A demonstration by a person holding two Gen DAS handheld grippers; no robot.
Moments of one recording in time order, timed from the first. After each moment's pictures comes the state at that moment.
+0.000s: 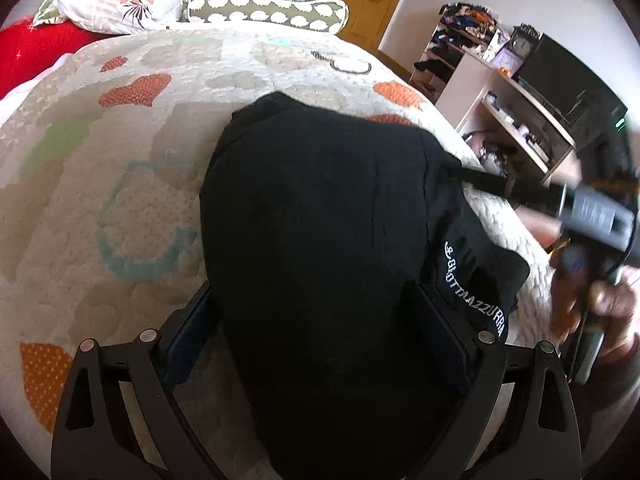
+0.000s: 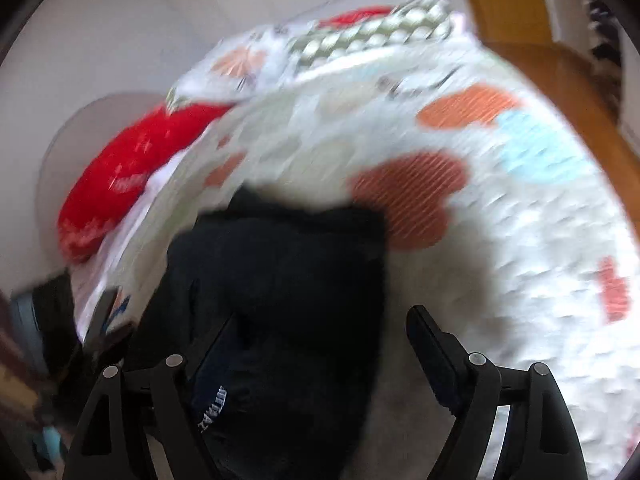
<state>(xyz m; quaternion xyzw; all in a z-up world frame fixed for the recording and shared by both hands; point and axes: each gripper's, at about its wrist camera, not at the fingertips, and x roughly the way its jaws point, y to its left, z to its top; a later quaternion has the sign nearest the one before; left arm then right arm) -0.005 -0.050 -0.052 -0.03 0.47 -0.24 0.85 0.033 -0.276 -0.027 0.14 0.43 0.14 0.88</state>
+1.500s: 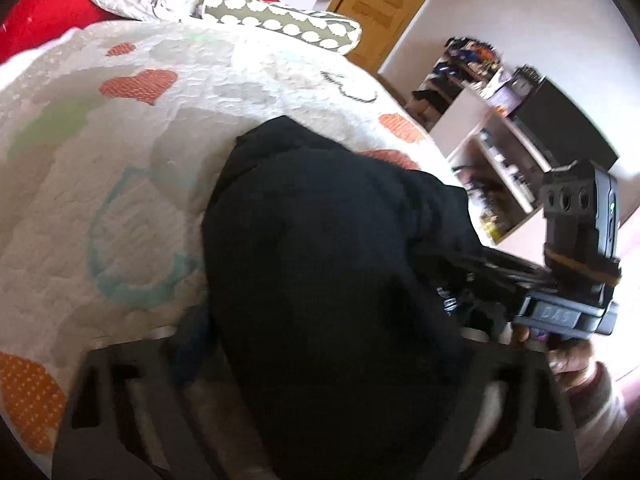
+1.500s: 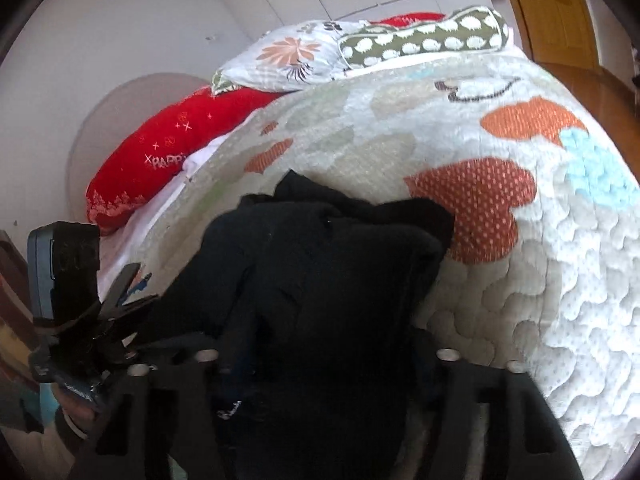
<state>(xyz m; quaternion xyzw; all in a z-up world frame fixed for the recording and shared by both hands) 0.014 -0.035 -0.051 -0.12 0.45 -0.26 0.85 0.042 -0.247 -0.051 0.12 0.44 0.27 0.85</state>
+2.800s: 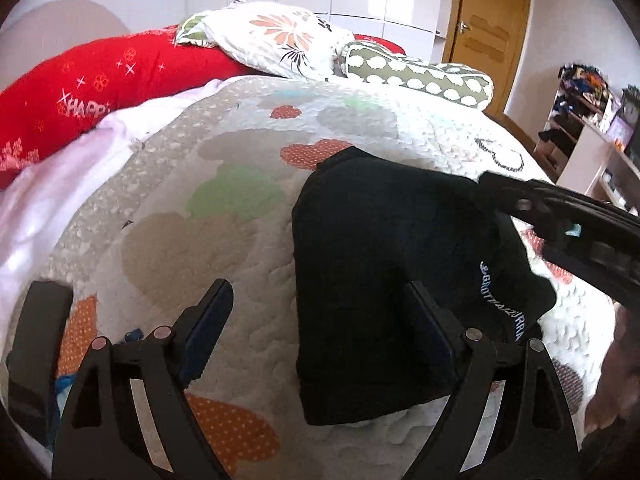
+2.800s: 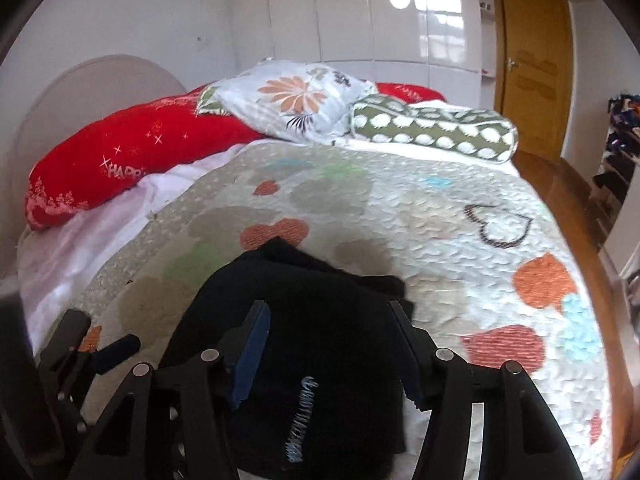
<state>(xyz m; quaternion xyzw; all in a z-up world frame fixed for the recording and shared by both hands) 0.032 0.024 -0.022 -0.03 0.39 0.00 0.92 0.101 -0.110 0.007 0.00 0.39 0.14 0.91</state>
